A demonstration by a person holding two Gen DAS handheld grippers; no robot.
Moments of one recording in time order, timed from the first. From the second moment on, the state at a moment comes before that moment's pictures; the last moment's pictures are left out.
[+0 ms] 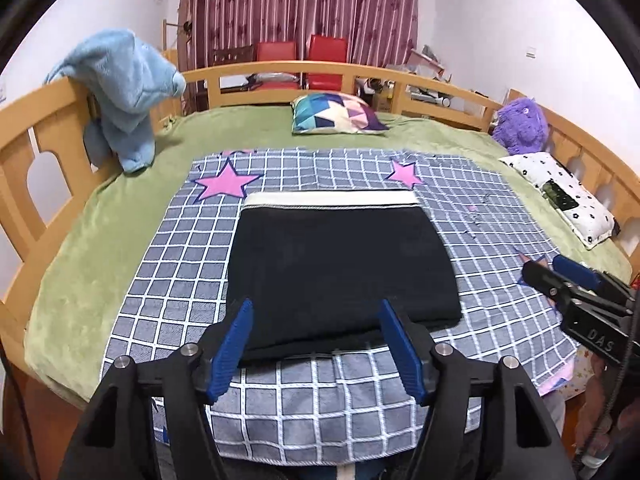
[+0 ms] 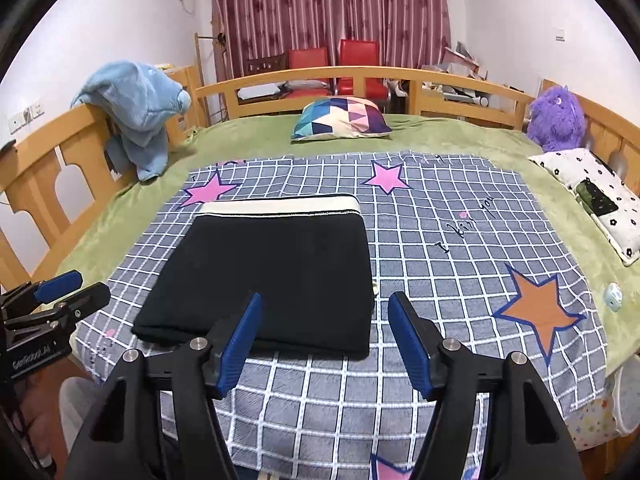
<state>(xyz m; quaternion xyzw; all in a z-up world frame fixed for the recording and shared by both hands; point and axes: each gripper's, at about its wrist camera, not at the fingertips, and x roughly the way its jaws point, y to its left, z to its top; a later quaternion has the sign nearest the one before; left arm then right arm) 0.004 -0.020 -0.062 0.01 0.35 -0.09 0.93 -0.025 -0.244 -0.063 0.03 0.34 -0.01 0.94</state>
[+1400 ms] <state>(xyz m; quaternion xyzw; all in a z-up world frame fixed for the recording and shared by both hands) -0.038 -0.025 -0.045 0.01 0.35 -0.06 0.94 -0.080 -0.249 -0.038 0.03 0.31 -0.06 0.95</state>
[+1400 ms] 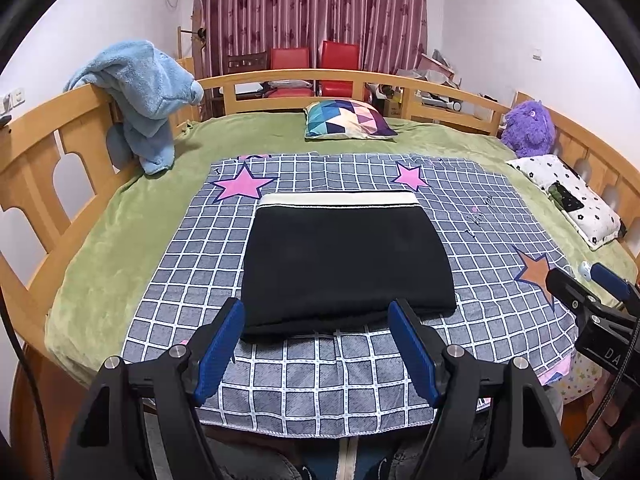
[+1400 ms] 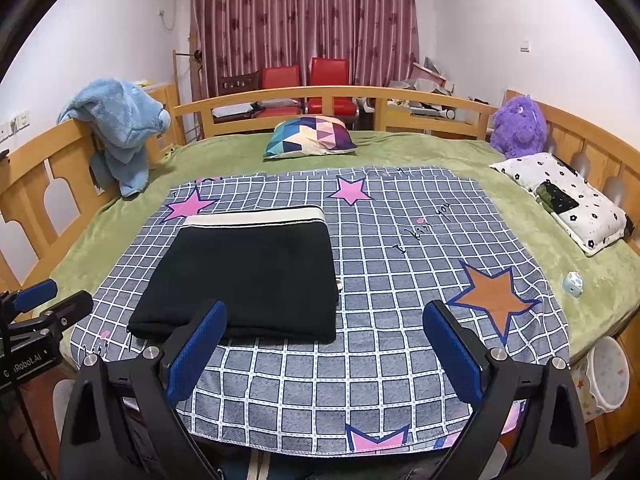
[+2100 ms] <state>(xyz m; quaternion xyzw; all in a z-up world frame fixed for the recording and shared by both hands) -0.035 -0.008 -0.043 -0.01 0.35 -0.06 0.94 -0.079 -0.246 -0.044 0.02 0.32 -0.06 0.94</state>
